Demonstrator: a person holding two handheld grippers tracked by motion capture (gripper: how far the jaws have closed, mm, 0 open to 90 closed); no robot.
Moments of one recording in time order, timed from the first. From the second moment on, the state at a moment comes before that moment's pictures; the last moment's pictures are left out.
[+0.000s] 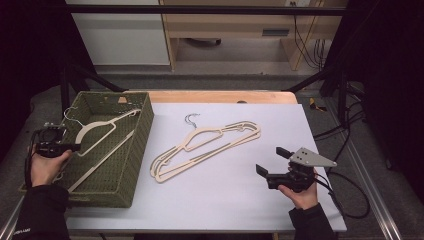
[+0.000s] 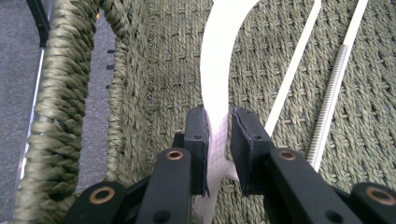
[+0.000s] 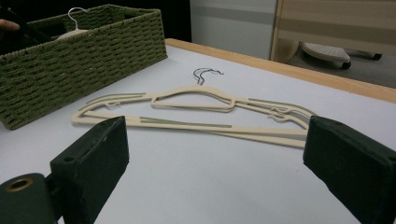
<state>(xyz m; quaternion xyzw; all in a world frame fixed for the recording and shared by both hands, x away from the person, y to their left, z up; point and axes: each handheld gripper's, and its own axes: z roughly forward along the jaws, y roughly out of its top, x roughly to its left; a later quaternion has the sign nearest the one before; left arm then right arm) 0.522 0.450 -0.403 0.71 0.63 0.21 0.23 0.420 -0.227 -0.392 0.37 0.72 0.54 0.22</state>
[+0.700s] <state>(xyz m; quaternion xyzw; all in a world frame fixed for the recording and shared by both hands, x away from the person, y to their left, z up) 0.472 0.379 -0.319 0.71 0.47 0.27 0.45 0.417 -0.234 -0.386 0.37 0.71 0.55 0.23</state>
